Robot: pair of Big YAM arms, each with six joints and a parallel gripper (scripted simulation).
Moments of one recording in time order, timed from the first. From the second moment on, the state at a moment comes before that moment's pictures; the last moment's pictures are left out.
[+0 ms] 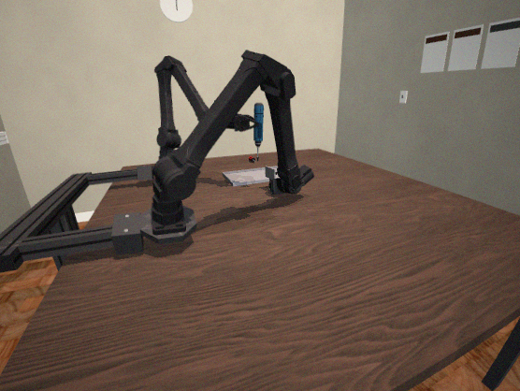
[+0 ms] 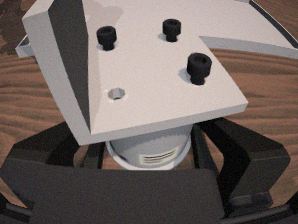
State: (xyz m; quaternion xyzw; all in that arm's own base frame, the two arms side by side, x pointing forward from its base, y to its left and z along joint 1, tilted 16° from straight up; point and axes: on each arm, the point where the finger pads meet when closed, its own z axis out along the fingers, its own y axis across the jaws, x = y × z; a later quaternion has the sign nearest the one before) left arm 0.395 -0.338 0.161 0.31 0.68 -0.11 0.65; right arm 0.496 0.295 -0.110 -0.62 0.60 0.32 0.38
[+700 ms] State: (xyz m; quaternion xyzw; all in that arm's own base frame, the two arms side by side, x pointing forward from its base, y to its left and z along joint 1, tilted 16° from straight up) left arm 0.434 -0.284 0.137 0.25 0.76 -0.09 0.60; right arm 0.496 0.295 -0.110 -0.62 0.60 0.32 0.38
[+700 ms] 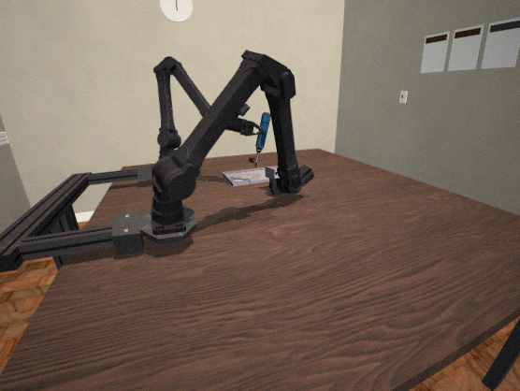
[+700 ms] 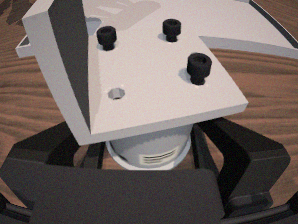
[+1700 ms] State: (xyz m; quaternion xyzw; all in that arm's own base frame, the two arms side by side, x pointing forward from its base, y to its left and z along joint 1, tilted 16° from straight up) left arm 0.473 -0.223 0.124 0.15 0.83 -0.07 0.54; right arm 0.496 0.295 -0.110 -0.62 0.60 0.32 0.38
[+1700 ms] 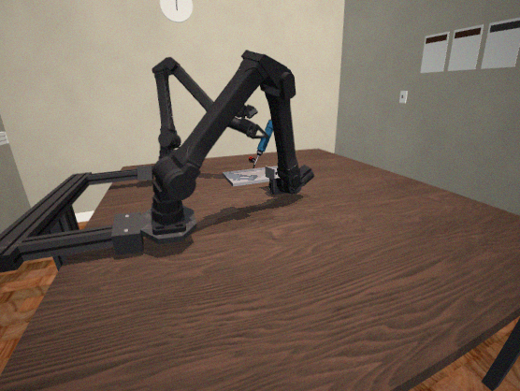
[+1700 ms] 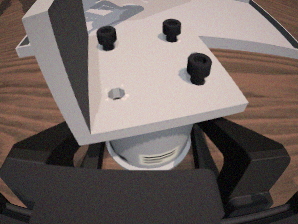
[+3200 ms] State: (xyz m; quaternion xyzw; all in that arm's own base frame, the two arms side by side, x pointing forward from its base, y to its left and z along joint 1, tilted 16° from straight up) left arm 0.506 -0.091 0.111 -0.06 0.90 -0.03 0.44; right arm 0.496 0.295 -0.110 -0.62 0.60 0.32 0.38
